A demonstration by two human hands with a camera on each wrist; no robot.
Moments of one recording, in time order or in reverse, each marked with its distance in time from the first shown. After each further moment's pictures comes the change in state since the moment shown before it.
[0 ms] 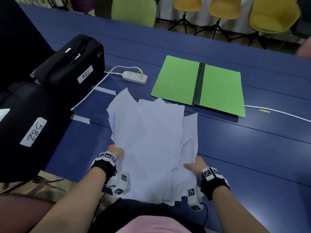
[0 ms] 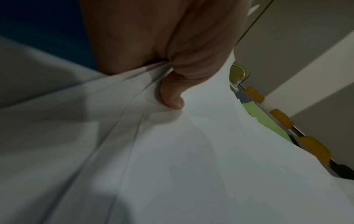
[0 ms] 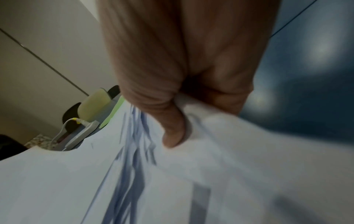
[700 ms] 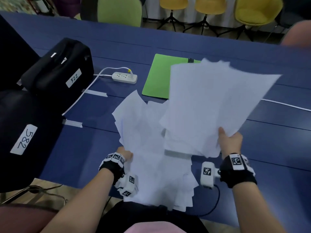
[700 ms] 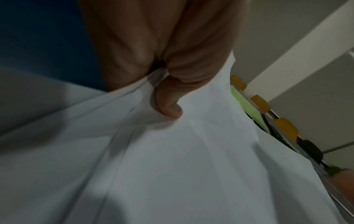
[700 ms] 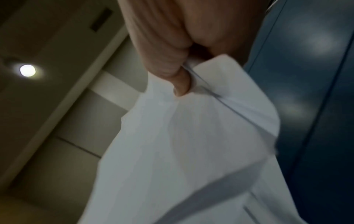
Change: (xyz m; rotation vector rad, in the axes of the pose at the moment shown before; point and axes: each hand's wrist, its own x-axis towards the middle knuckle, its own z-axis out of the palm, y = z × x) left_hand -0.028 0.024 0.038 0.084 -0.118 0.039; right_hand -0.037 -0.026 -0.097 0.663 0.769 -0.230
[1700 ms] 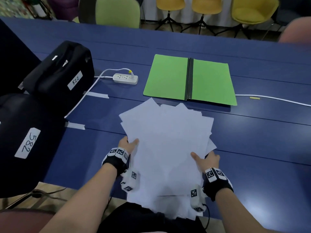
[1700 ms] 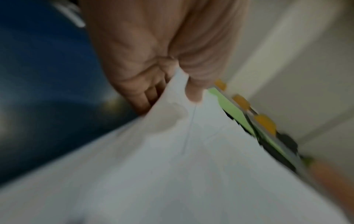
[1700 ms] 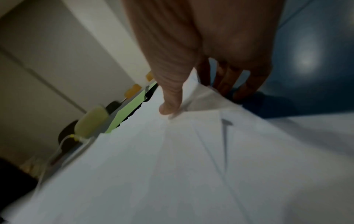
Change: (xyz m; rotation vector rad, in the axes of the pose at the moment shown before) left_hand 0.011 0.012 -0.013 -0.197 0.057 0.200; right_hand -0.051 0.096 0.026 -0.586 -0.298 0.175
